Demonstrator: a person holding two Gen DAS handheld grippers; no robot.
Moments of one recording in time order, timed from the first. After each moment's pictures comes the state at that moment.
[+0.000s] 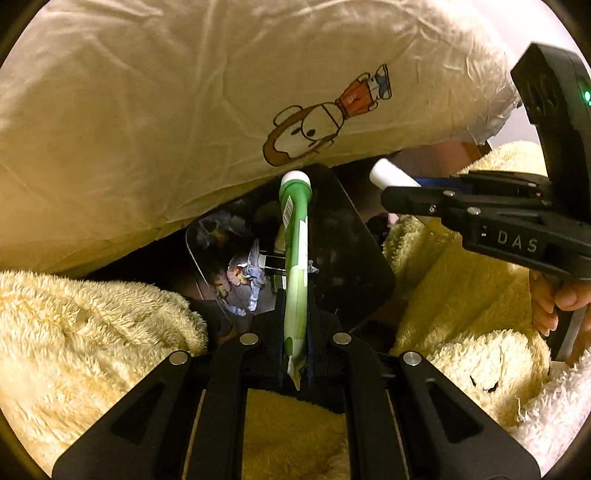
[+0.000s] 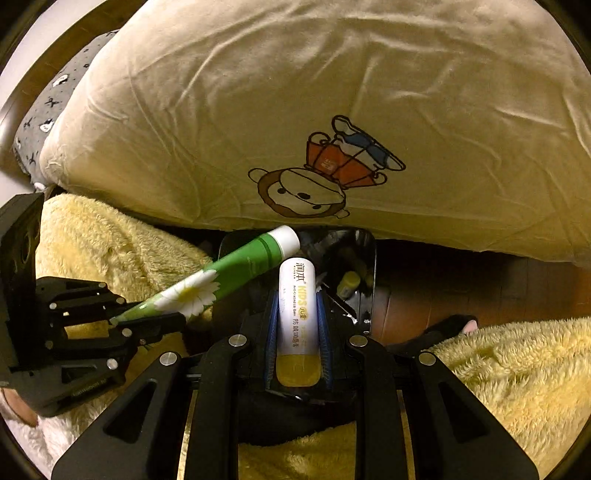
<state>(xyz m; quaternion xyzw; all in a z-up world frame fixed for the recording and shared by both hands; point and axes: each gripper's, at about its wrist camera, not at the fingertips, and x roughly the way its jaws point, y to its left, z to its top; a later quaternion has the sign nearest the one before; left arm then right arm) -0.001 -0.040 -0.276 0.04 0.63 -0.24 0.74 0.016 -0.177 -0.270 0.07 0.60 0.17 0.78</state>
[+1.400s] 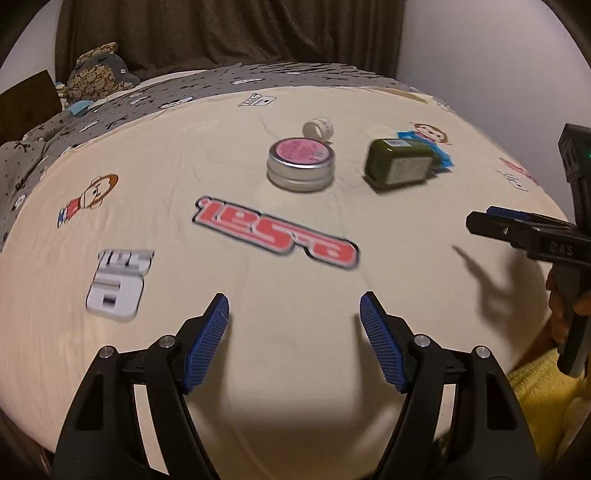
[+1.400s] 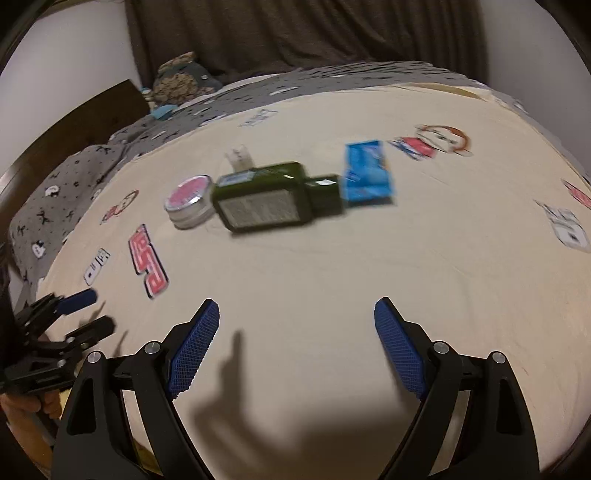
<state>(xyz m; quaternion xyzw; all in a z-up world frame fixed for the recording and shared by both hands) 0.193 -0.002 -0.111 0.05 0.42 -0.12 0.90 0.227 -0.223 -0.115 0.08 0.42 0.14 0.89</state>
